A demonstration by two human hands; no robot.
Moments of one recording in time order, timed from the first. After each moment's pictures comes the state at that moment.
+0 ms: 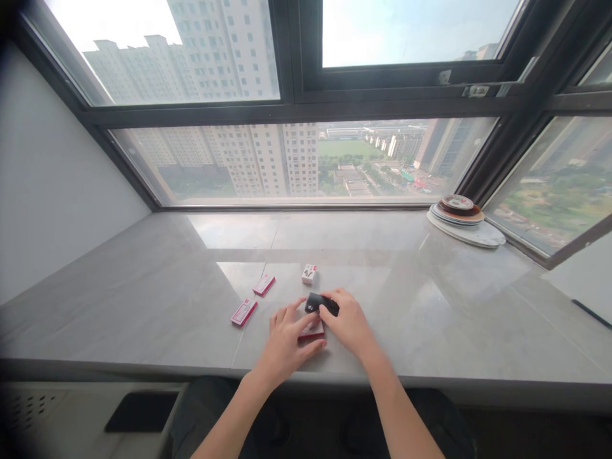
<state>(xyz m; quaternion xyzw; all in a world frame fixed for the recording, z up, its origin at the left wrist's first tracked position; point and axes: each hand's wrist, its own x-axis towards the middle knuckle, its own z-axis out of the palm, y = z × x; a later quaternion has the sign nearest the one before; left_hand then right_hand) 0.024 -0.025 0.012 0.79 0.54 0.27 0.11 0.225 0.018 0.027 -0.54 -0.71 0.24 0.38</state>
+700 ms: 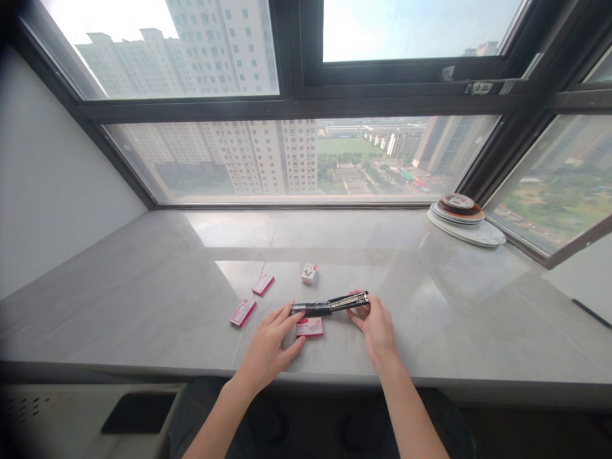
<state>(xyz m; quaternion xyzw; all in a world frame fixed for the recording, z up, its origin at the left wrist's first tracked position) -0.009 -0.027 0.008 0.80 0.53 0.26 0.14 0.253 0.015 0.002 -0.53 -0.32 0.49 0.61</state>
